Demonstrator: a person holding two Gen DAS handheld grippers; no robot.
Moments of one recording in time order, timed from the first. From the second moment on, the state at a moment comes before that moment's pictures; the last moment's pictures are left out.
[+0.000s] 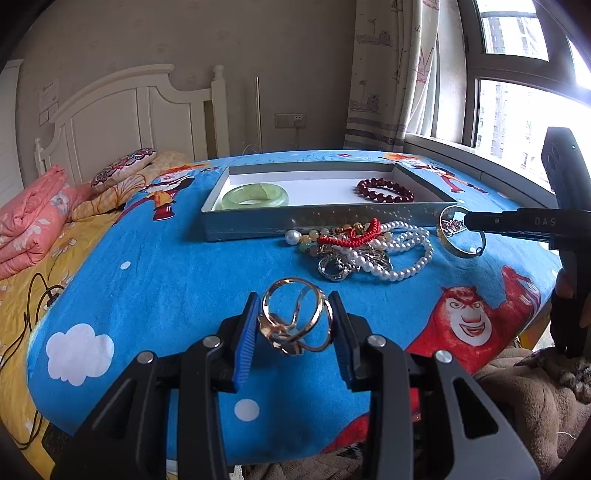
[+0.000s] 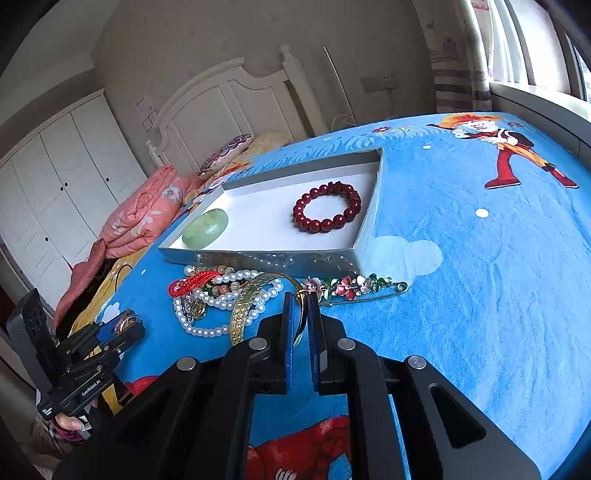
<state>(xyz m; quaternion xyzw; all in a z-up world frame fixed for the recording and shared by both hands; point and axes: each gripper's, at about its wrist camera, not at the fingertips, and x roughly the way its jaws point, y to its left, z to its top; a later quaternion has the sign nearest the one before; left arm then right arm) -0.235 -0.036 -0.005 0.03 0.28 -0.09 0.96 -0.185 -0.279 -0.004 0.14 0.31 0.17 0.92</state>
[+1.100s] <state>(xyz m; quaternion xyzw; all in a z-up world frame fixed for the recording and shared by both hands) -0.029 -0.084 0.050 0.17 0.33 -0.04 0.93 -0.038 -0.234 0.035 0.10 0.36 0.15 0.92</state>
